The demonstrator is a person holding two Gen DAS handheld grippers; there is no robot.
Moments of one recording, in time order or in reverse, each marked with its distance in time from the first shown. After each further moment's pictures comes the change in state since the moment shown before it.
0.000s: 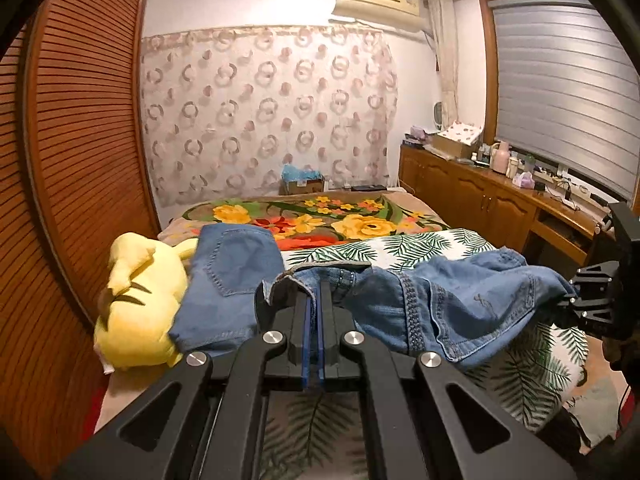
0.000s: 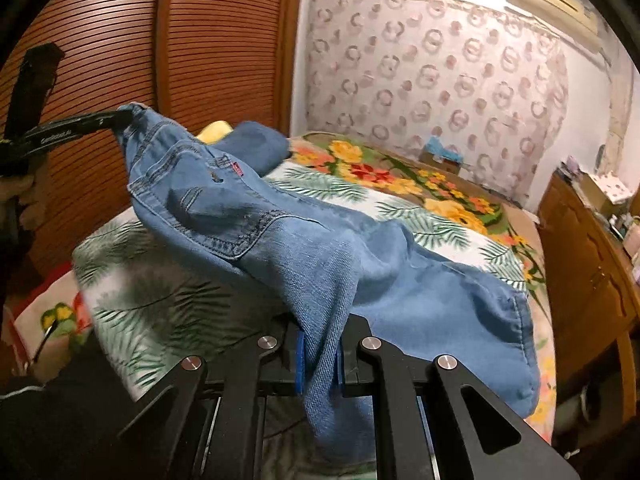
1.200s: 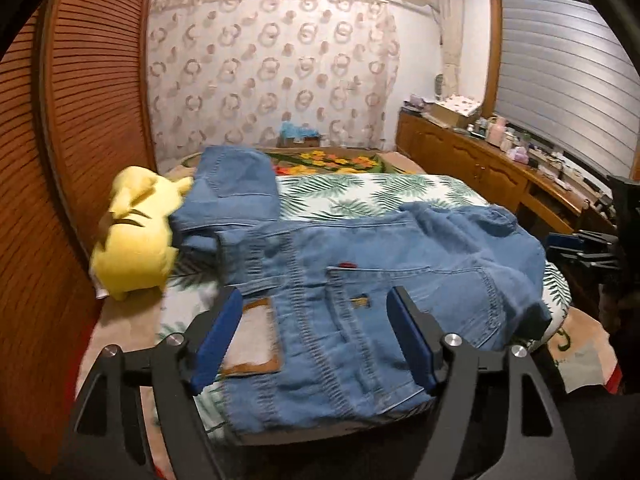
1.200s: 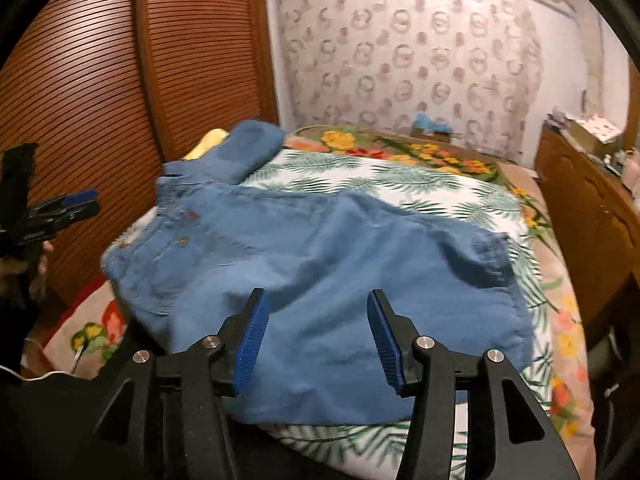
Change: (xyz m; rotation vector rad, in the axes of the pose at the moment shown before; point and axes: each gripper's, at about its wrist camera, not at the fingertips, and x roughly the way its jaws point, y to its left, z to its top) left arm -0.022 -0.018 -0.079 -0.036 0.144 -0.040; right arm -0.052 -0.065 -0.043 0.189 -0.003 0.004
